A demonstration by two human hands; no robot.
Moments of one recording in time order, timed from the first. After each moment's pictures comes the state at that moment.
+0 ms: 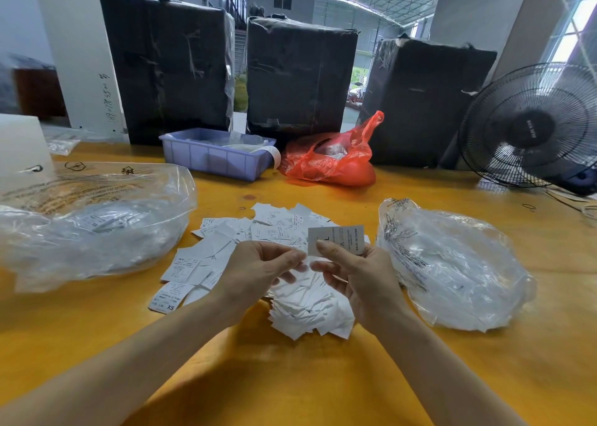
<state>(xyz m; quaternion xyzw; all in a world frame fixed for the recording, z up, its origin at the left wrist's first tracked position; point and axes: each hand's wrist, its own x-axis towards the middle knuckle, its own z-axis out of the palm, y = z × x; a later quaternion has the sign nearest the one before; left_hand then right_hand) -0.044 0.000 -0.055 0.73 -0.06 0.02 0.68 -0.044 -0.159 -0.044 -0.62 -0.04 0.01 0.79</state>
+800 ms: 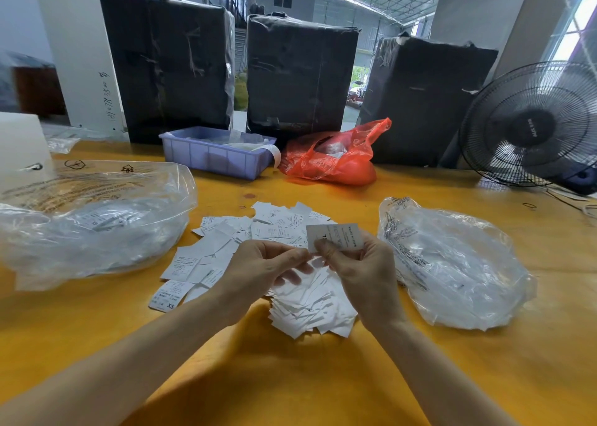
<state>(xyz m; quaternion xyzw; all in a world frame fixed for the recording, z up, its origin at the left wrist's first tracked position) -0.046 -0.001 -0.052 0.72 -0.08 -0.01 0.69 -0.047 -0.157 -0.046 -0.71 -0.16 -0.18 0.66</state>
